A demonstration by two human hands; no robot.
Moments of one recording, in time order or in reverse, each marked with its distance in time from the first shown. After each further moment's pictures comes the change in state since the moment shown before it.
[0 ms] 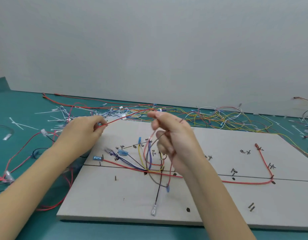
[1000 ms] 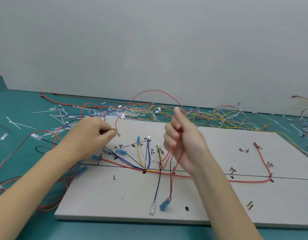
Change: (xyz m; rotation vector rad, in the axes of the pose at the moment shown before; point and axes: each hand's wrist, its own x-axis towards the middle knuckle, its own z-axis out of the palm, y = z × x) left_hand -0.006 0.021 -0.002 -0.064 -0.048 0.165; right_hand 0.003 0.002 -0.027 0.153 0.052 0.077
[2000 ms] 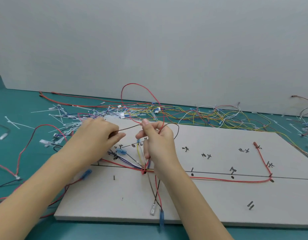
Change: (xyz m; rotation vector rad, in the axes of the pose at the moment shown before) left_hand -0.002 0.019 0.002 0.246 -0.016 0.132; right_hand 0.012 0.045 0.038 -0.317 0.197 -0.133
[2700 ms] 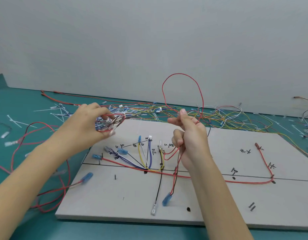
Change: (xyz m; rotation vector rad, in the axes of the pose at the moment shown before) left_hand 0.002 -0.029 -0.012 -0.229 0.074 -0.104; right_hand 0.013 -0.027 -0.047 0.236 0.159 0.001
